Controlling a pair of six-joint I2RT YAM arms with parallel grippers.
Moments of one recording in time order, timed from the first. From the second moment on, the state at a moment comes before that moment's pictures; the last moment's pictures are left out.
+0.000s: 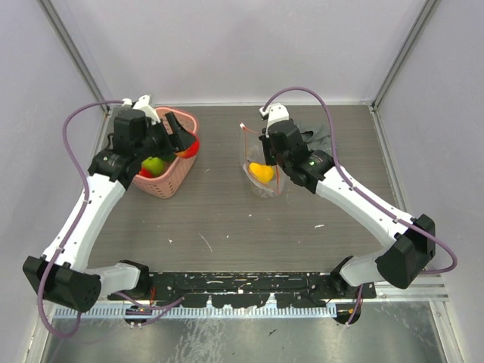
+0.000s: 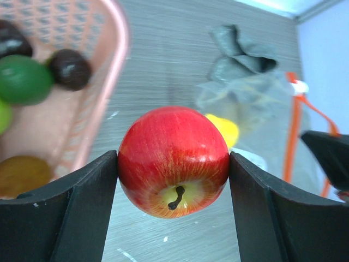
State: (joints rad) left arm -0.32 1.19 1.27 -0.50 0.13 -0.53; right arm 0.70 1.39 1.29 -0.42 0.35 0.16
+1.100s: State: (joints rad) left arm -0.68 1.28 1.07 0.00 0.04 -0.68; right arm 0.74 1.41 1.31 -0.44 0.32 0.27
